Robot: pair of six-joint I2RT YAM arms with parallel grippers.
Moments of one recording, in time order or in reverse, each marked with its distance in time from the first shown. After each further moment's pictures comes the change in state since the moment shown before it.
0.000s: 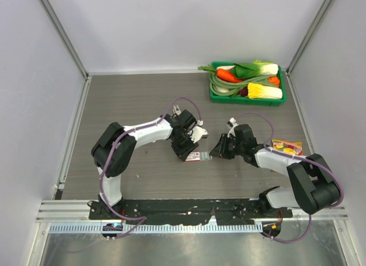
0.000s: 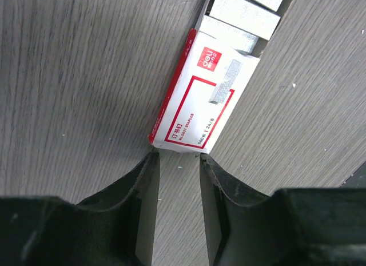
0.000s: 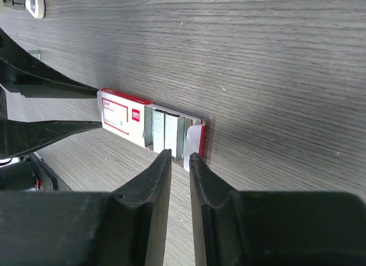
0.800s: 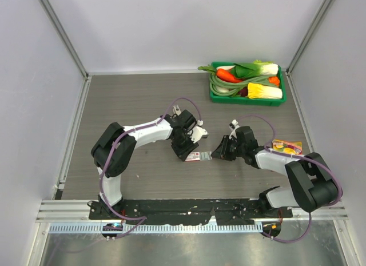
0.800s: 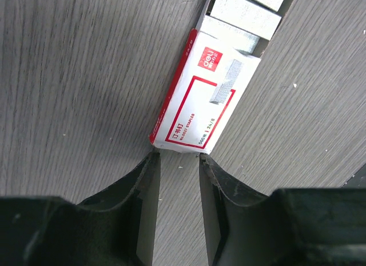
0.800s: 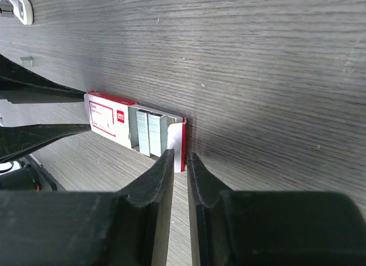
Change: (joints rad) left arm 0.000 -0.002 -0.003 0.004 -0.006 0.000; right arm -0.024 0.005 -0.035 0.034 0.003 0.023
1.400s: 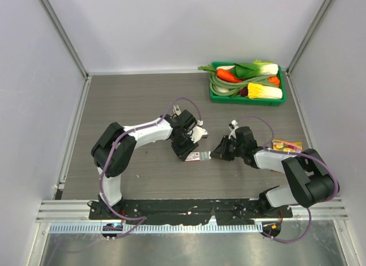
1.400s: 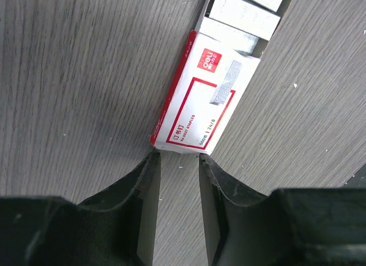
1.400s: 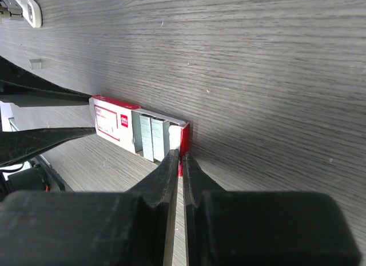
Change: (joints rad) left arm 0.000 0.000 0.000 0.000 0.000 0.000; right arm 0.000 0.048 -0.015 0.083 -0.029 0.031
